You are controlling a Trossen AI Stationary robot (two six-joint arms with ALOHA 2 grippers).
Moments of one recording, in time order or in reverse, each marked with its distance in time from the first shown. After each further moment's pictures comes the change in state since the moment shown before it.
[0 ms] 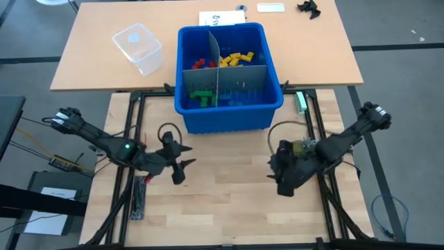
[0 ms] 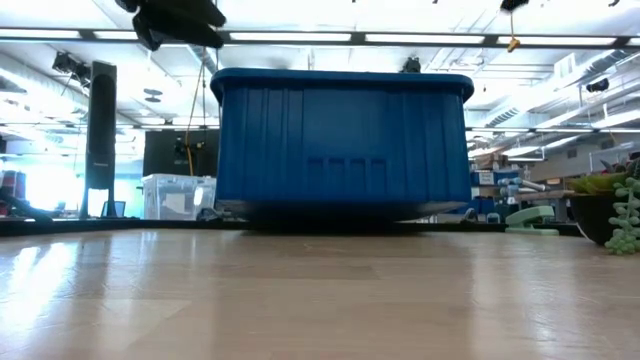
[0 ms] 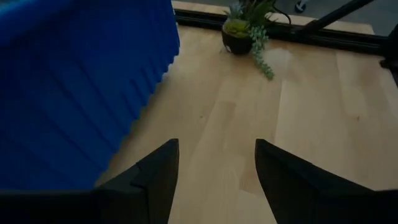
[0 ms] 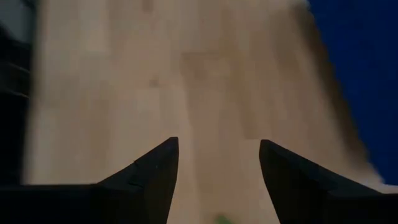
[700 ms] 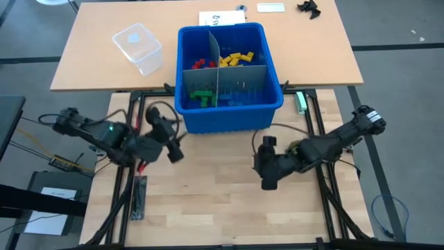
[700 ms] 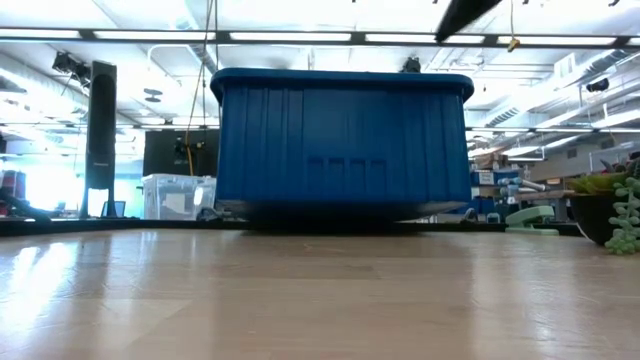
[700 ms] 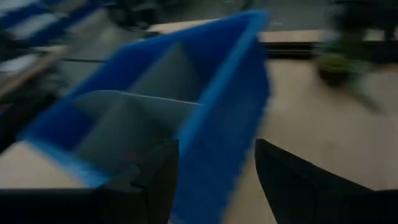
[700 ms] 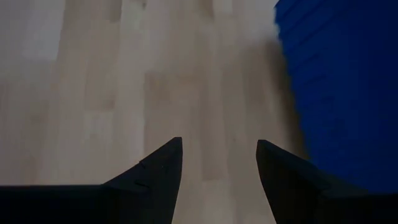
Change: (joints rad) left arm 0.072 0.071 0.505 -0.537 -0.284 0.133; right arm -0.145 0.092 0.000 0.158 0.044 -0.314
